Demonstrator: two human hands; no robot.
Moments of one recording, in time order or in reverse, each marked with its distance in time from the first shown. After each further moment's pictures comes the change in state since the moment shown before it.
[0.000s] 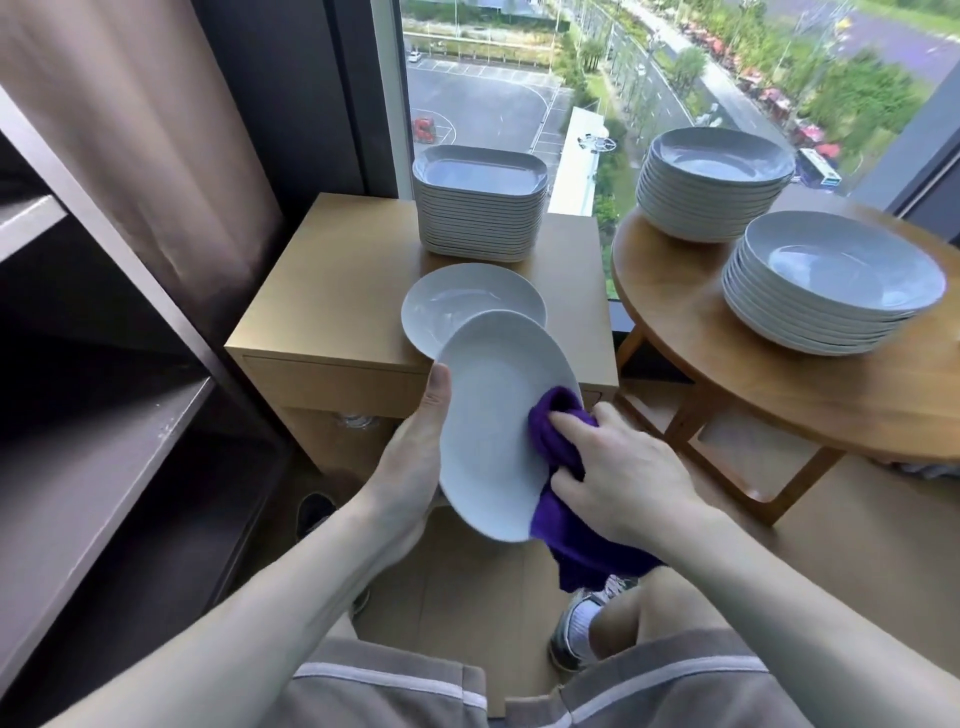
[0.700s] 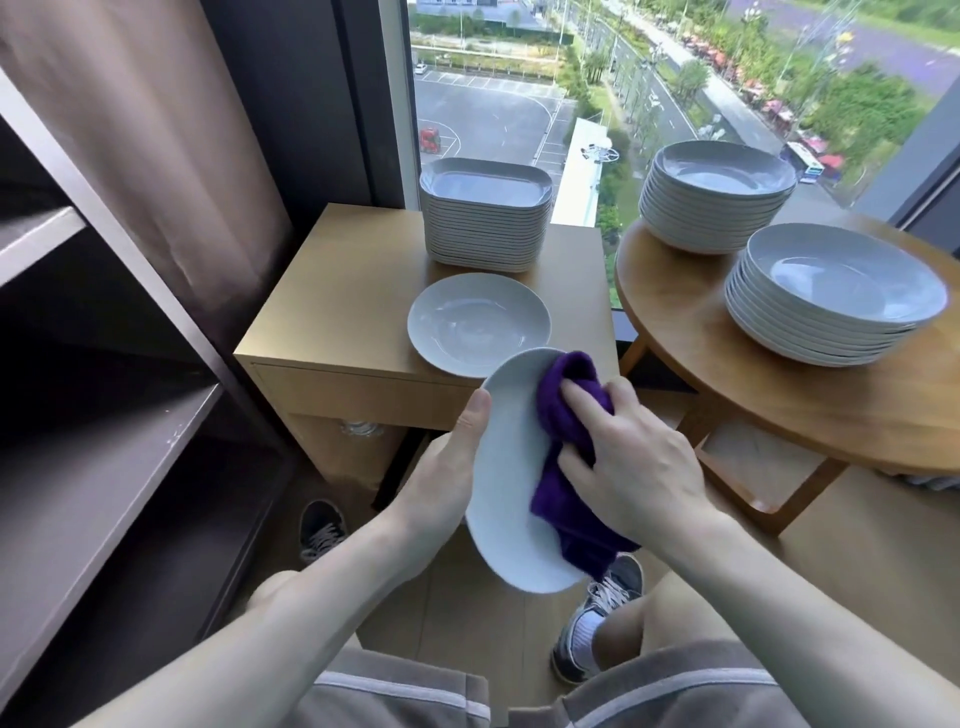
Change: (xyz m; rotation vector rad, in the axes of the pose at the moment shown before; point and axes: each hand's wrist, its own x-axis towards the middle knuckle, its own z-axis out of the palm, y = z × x) left_hand 0.004 -0.013 0.007 0.032 -0.059 -0.011; right_hand 0.002 -0.005 -0.010 -0.032 0.262 -0.004
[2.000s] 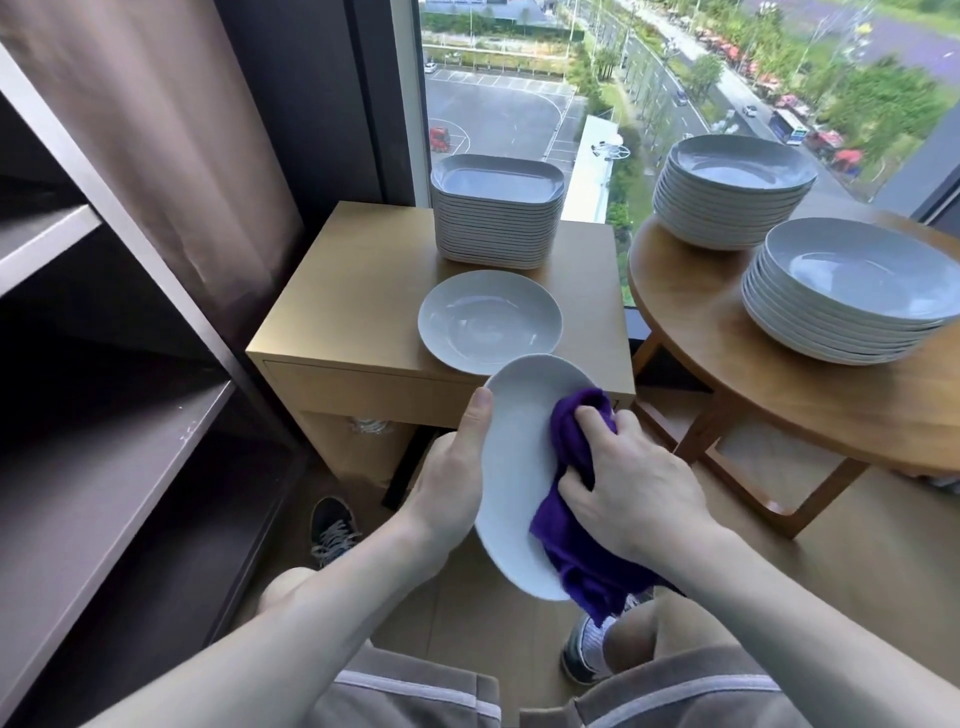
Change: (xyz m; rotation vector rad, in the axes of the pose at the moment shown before) left_hand 0.008 -0.011 -0.003 -0.033 0.135 -0.018; right_hand -0.009 -0.010 0.007 0.061 -0.224 0.129
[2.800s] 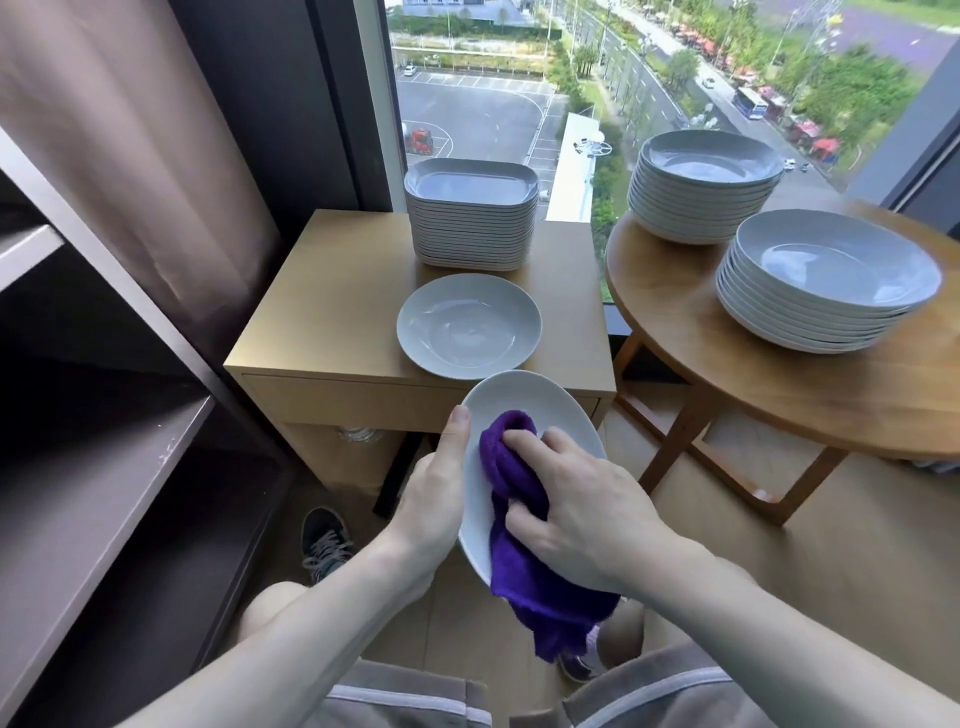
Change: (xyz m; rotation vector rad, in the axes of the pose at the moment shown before) left_hand -0.004 -0.005 0.006 0.007 0.057 -0.077; right_hand -0.012 -0.014 0.005 0.222 -0.028 -0.269
